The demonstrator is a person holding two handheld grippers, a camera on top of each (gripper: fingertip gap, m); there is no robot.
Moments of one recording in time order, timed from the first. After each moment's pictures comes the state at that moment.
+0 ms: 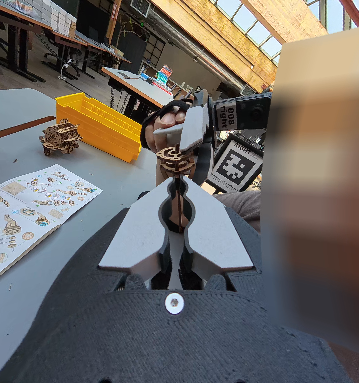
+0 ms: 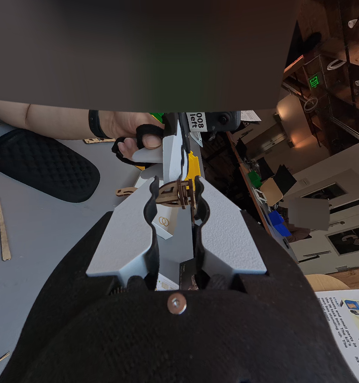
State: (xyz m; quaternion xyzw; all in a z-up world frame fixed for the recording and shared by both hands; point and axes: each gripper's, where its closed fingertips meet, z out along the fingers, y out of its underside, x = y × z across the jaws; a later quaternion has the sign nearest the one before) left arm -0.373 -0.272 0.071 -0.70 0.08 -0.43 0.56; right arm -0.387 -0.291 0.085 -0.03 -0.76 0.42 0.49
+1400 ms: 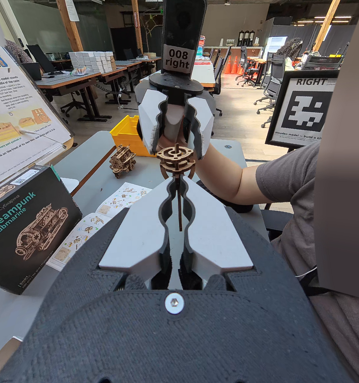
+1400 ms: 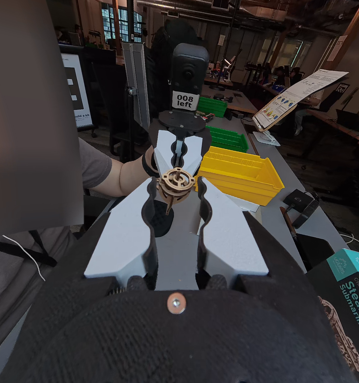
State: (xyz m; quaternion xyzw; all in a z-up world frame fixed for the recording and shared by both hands) left arm -0.371 -0.278 0.071 -0.73 0.22 -0.19 0.62; right arm -0.379 -0.283 0.094 -0.15 -0.73 0.62 0.23
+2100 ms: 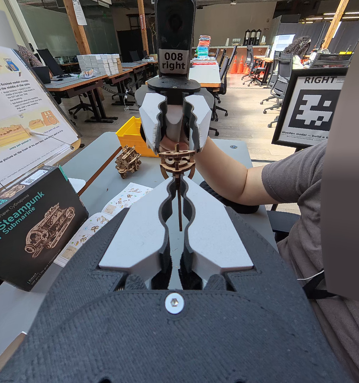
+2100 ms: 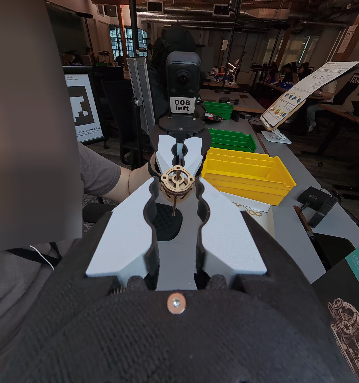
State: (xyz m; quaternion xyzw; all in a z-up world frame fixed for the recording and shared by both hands) left arm -0.374 -0.276 0.071 -0.73 0.21 -0.18 0.63; right arm -0.379 -0.277 0.097 -0.17 -0.72 0.64 0.19
